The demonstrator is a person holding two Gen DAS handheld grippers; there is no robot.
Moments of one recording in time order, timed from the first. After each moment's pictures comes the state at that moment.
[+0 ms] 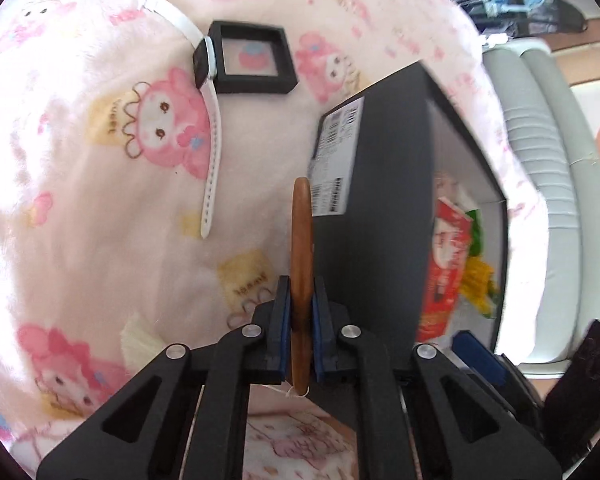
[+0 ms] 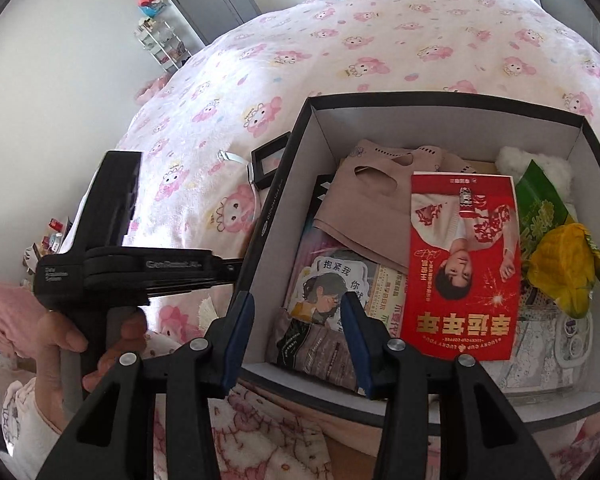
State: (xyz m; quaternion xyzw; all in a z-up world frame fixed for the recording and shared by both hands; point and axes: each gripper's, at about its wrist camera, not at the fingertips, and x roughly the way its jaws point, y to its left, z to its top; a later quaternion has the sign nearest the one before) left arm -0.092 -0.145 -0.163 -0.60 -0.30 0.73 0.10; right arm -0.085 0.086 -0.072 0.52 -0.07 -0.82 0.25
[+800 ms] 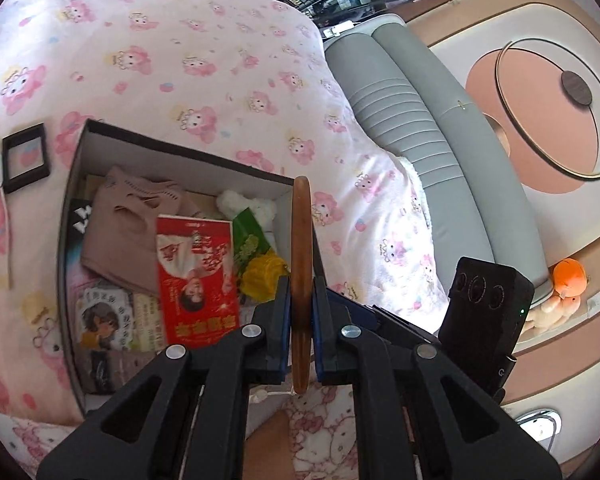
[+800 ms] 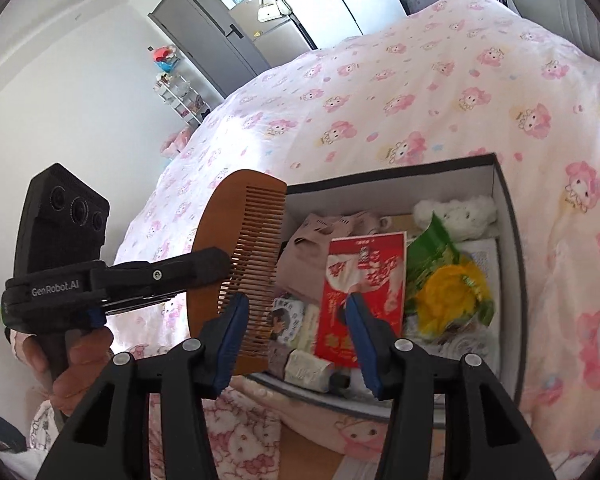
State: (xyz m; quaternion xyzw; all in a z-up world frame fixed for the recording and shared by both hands) left arm -0.118 -0.012 -0.037 -0.49 -0.28 0.77 0.30; right arm -0.101 0.213 -0.014 0.46 -0.15 -0.83 0.28
